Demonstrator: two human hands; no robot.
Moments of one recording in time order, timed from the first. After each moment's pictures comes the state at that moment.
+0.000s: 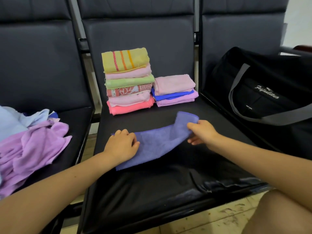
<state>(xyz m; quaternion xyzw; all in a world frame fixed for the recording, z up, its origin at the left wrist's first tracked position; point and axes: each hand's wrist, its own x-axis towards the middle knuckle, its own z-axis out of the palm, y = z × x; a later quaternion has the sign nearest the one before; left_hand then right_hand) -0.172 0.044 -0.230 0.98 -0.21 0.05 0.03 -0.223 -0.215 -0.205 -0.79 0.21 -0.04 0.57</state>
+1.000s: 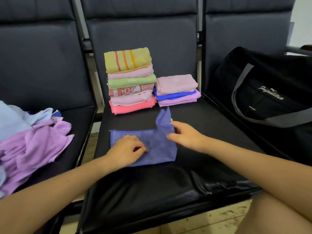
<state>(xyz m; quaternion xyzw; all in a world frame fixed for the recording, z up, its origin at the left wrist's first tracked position) -0.184 0.049 -0.232 0.93 -0.32 -0.03 0.18 -0.221 -0.188 -0.202 -0.89 -0.07 0.01 0.44</state>
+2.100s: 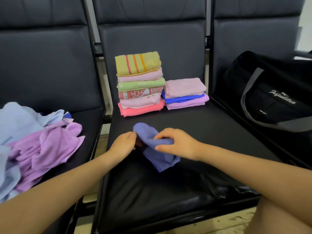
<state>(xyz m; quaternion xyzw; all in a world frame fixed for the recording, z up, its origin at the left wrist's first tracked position) -0.163 0.063 -0.224 0.90 -0.07 -0.05 0.43 -0.228 -0.138 -0.194 -0.91 -0.19 -0.02 0.38</state>
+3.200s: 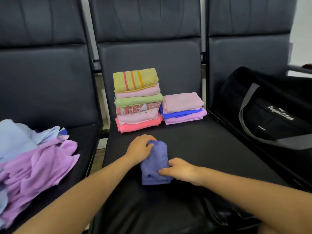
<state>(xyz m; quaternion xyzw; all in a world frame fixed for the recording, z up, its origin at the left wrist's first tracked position) -0.112 0.014 -0.225 0.93 -0.24 0.00 0.29 -0.211 -0.144 -0.231 -0.86 0.04 0.19 0.46</state>
